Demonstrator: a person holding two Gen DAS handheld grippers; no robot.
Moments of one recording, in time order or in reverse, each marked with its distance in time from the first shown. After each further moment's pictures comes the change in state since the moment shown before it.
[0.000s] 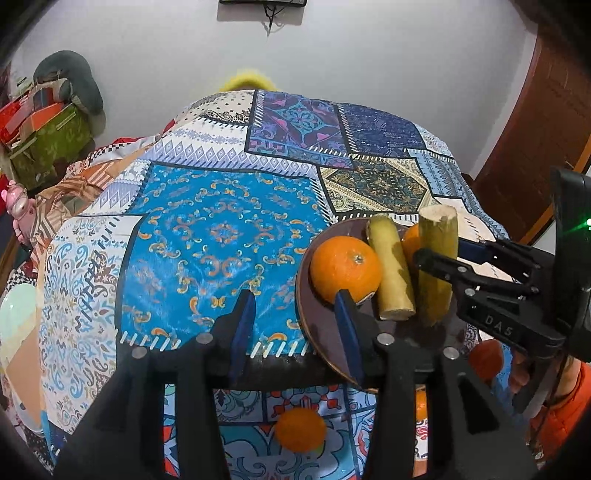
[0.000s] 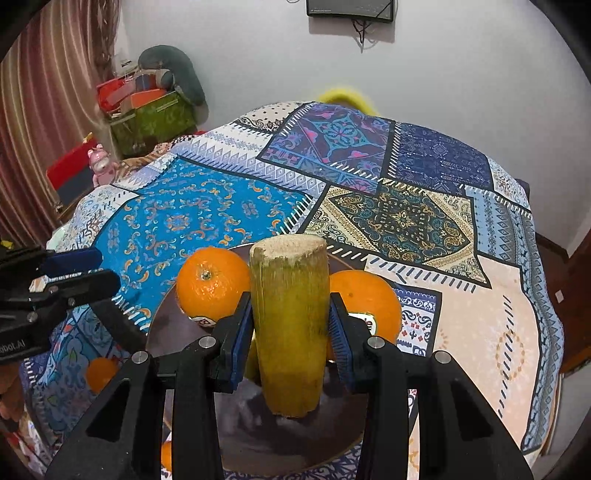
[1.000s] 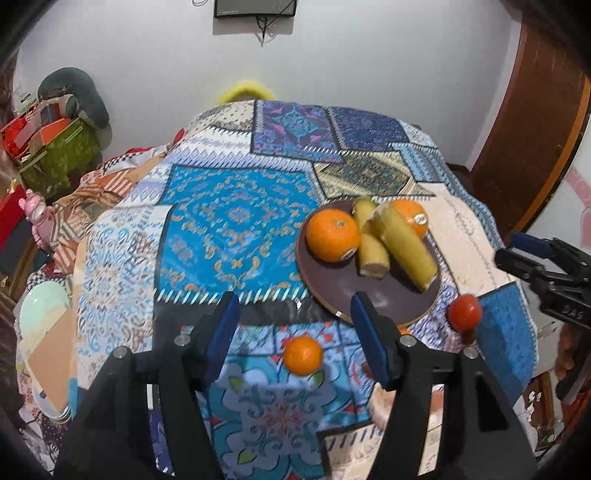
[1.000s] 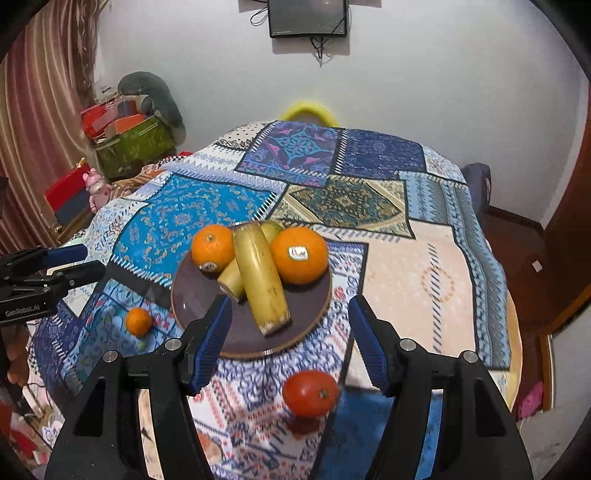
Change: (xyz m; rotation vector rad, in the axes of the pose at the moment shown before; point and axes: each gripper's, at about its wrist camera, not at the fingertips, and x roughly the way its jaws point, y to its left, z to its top) left arm -0.073 -0.008 -0.038 0.053 -0.011 0.033; right arm -0.114 -0.014 -0.052 0.099 -0.046 -0.078
